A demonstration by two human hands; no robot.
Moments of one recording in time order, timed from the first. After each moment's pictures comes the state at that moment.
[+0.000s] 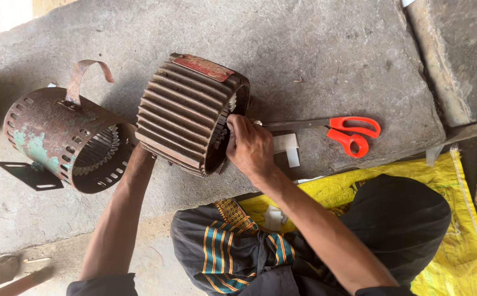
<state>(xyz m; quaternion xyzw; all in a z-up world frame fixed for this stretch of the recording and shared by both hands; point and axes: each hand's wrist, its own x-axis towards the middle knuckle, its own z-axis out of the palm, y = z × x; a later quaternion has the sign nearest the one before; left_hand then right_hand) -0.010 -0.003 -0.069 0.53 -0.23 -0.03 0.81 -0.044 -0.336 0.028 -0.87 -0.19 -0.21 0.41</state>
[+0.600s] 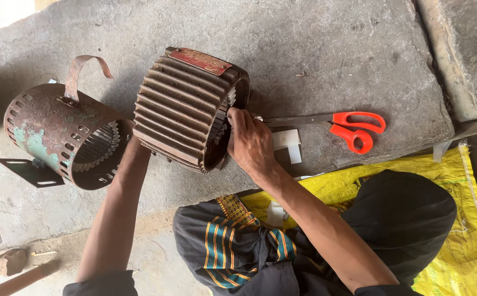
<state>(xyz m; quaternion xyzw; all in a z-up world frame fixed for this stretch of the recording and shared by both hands) 0.002 0.013 -0.079 0.53 -0.29 -0.05 0.80 -0.043 -0.337 0.014 -0.89 -0.20 -0.17 0.38</state>
